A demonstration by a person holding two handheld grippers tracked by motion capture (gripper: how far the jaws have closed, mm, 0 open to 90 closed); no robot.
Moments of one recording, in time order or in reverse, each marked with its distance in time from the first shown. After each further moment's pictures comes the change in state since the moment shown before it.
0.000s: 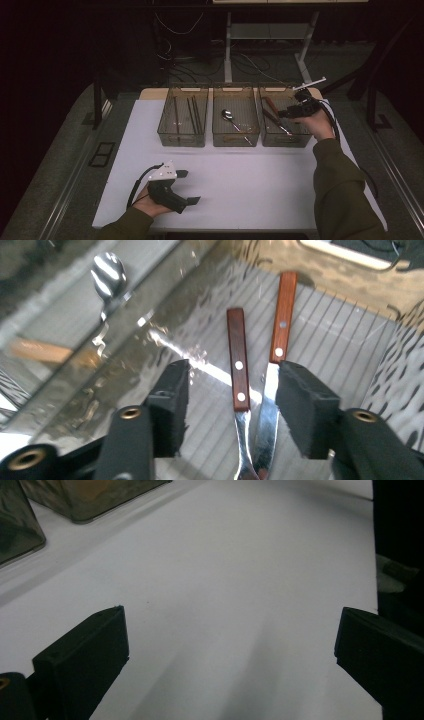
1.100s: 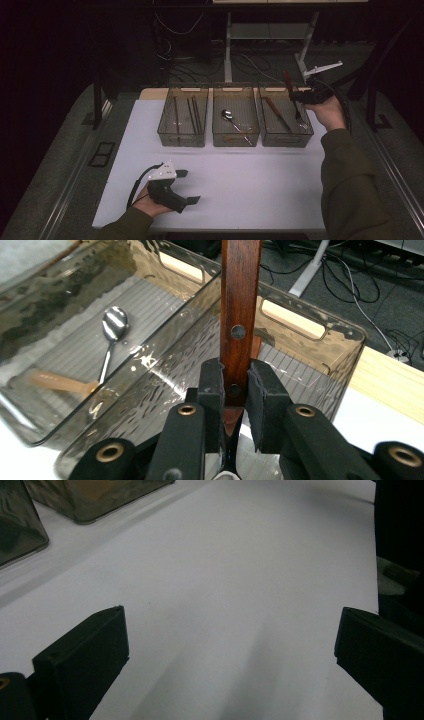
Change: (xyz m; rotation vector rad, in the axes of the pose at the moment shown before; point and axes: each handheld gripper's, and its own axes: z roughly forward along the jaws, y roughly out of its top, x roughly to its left) left arm 0.000 0.000 -0.001 -0.020 -0.012 -0.024; right arm -0.002 0.027 -0.045 -0.104 -0.058 -0.091
